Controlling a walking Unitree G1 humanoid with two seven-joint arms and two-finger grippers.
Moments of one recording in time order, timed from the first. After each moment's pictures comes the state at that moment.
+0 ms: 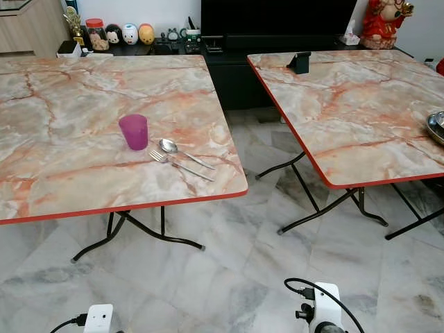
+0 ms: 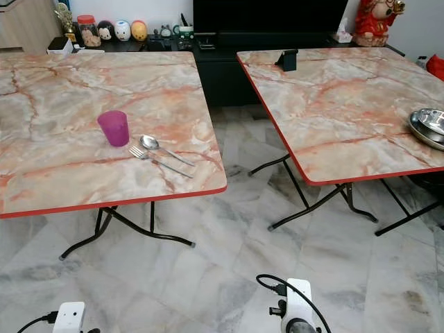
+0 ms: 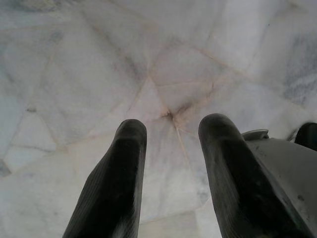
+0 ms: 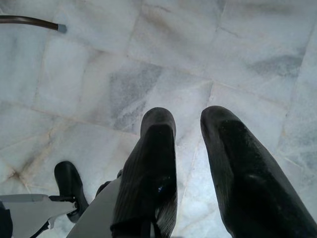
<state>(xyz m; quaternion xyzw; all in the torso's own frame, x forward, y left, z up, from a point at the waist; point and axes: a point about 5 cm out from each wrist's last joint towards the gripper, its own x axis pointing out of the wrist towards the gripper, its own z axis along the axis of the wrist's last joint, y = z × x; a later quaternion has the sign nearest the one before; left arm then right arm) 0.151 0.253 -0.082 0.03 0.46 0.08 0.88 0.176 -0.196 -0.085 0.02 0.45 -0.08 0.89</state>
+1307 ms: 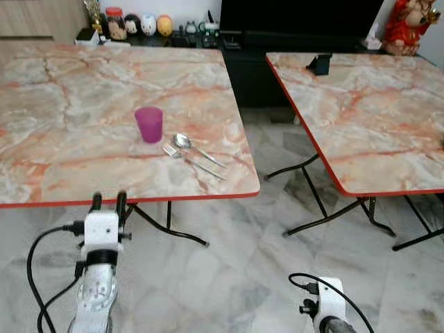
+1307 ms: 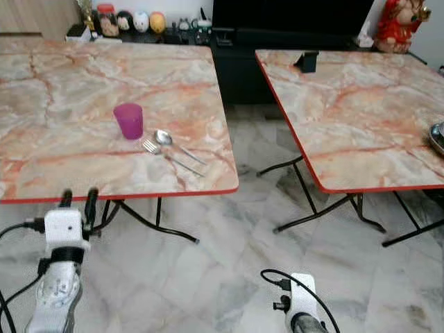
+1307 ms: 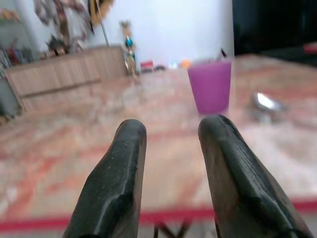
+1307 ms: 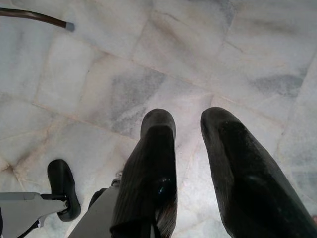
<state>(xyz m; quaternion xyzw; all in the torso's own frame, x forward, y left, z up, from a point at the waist) 0.262 0.213 0.103 0.14 -0.16 0.10 0.97 0.186 -0.207 -0.079 0.02 0.44 -0.06 0.89</state>
